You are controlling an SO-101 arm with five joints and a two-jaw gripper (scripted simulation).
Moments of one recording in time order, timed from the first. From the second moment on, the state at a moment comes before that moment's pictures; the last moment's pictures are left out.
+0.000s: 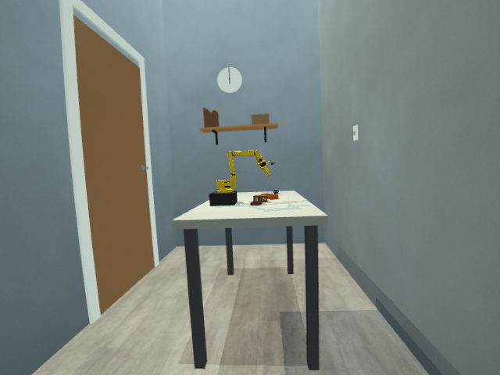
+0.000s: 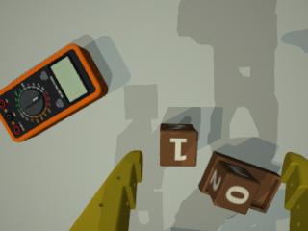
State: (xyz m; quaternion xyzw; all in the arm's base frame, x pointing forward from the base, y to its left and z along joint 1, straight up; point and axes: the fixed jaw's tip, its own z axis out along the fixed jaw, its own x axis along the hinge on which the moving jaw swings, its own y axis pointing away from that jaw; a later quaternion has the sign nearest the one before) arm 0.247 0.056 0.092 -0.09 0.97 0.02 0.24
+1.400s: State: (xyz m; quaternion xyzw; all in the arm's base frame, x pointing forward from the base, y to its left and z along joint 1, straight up) arm 0.210 0.051 -0.011 -0.07 1.00 0.00 0.00
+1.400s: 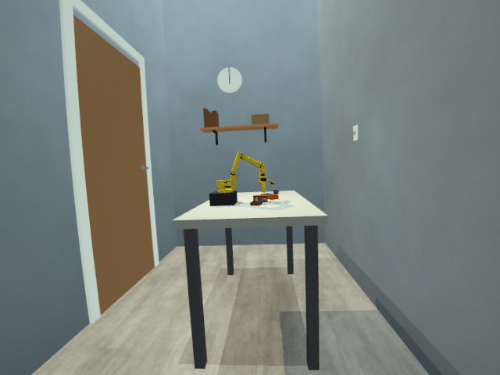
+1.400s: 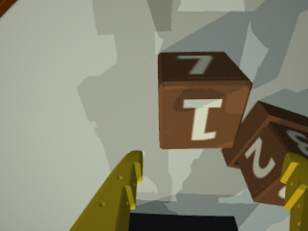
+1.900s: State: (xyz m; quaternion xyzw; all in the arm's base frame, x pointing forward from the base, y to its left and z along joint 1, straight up) arm 0.212 0.051 -0.012 -0.07 1.00 0.00 0.00
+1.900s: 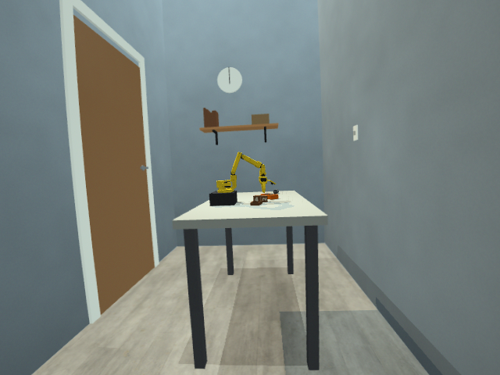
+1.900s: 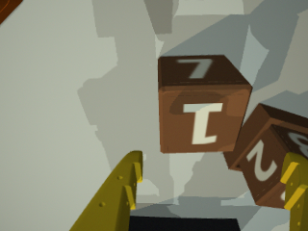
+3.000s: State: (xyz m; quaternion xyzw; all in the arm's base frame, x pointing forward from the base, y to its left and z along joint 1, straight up) arm 0.215 0.052 -0.035 -0.07 1.00 0.00 0.00
